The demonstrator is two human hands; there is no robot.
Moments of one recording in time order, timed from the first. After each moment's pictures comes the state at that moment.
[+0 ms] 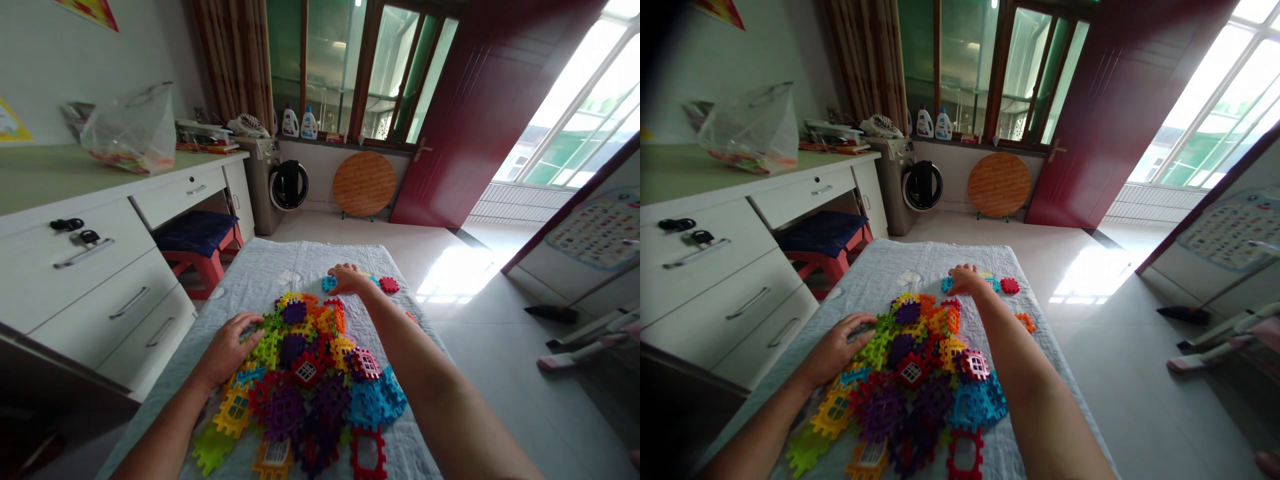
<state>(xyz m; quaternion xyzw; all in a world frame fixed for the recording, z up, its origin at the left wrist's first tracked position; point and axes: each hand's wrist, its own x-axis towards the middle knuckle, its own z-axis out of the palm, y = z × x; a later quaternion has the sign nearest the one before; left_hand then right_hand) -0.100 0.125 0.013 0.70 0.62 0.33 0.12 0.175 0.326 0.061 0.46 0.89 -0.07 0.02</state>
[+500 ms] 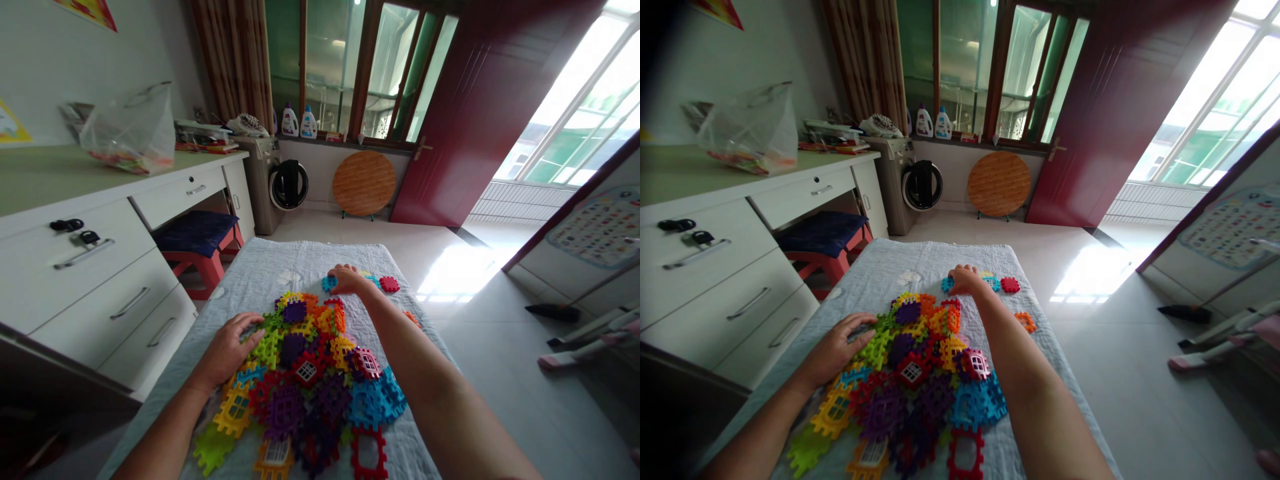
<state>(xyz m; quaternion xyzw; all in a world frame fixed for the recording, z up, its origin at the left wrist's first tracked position) -0.101 0.125 0.009 0.70 0.62 0.32 0.12 0.175 0.326 0.057 0.46 0.88 -0.08 0.03</state>
